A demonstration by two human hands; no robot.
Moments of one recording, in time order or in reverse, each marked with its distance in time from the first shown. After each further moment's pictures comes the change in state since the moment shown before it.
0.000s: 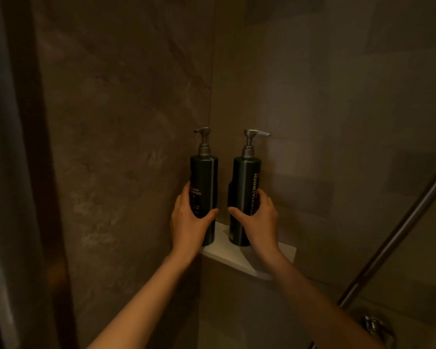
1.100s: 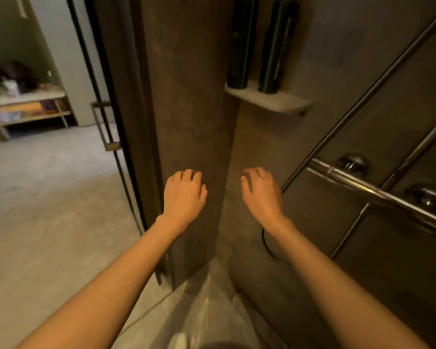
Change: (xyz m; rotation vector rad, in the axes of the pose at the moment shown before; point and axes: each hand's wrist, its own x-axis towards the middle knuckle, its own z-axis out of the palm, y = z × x) left_hand -0.333 0.023 -0.094 1.089 -0.321 -0.112; right_hand -0.279 0.046 -0.111 -0.445 -0.536 -0.260
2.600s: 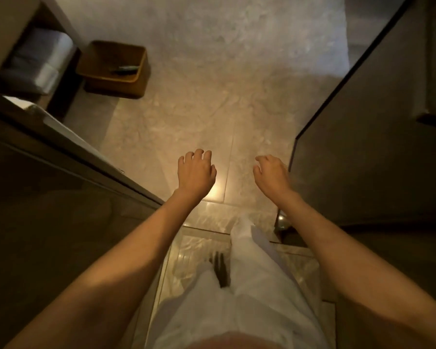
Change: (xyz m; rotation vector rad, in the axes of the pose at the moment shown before) left_hand -0.169 -0.511 0.082 0.164 -0.399 -0.993; right_hand -0.001 -0.400 0.467 0.089 -0.920 -0.600
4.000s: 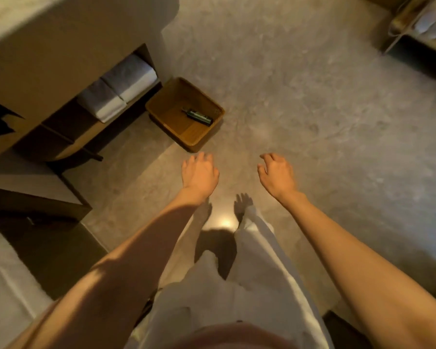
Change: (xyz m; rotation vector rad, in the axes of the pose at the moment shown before) left_hand 0.622 -0.223 -0.124 -0.172 -0.015 -0.591; right_hand 0.753 -0.225 -0.055 -0.085 -0.185 -0.533
